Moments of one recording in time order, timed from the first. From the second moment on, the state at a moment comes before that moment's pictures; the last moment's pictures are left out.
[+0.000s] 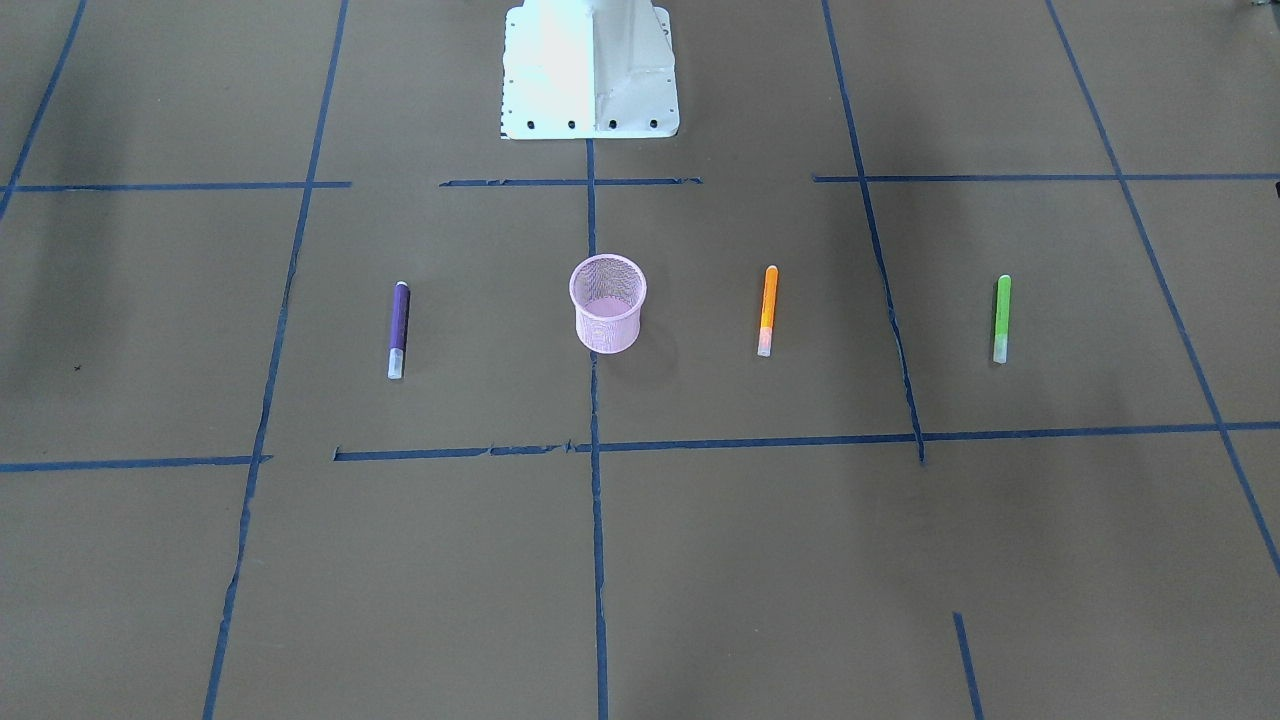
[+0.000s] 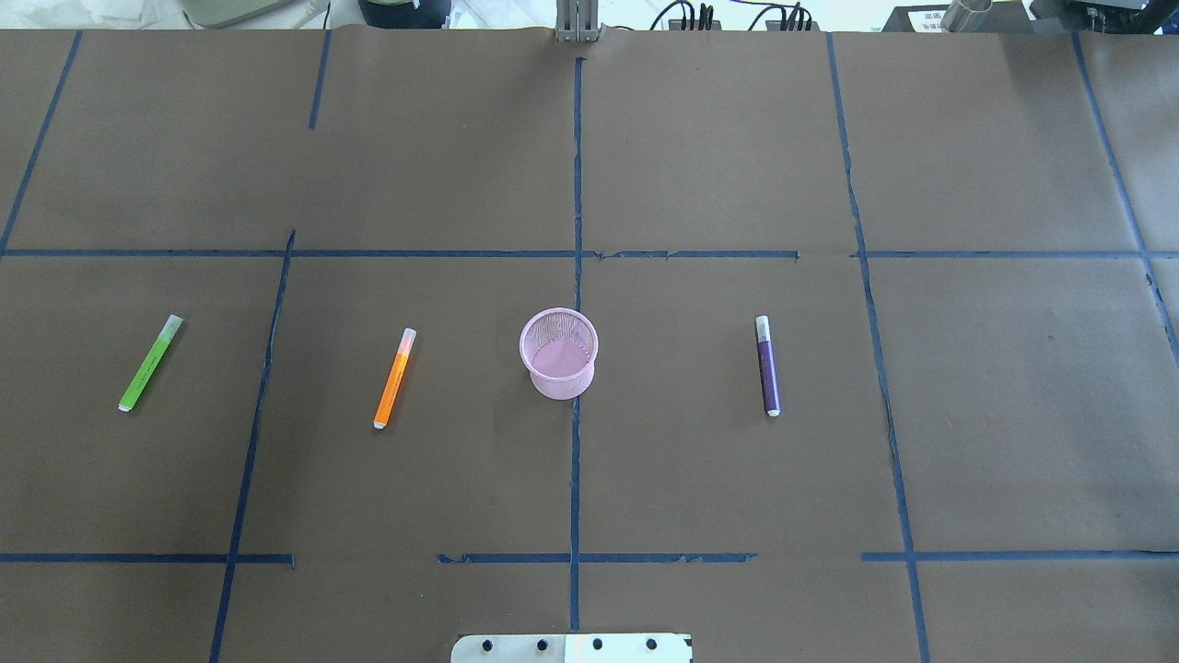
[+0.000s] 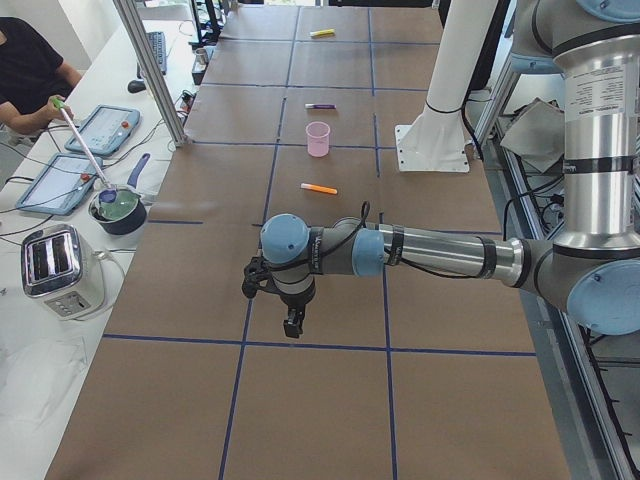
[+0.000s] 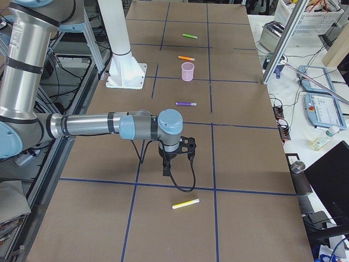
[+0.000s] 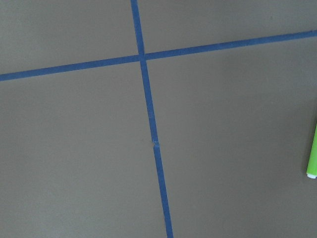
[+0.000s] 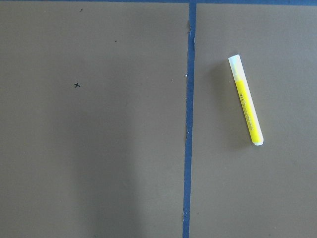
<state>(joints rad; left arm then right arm) -1.54 -1.43 -1.84 -1.43 -2.39 0.16 1.48 -1.88 1.97 -1.65 2.33 0.07</state>
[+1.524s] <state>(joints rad) -1.53 -1.34 -1.93 -1.45 -2.40 0.17 1.47 -1.89 2.00 -1.64 2.36 0.07</state>
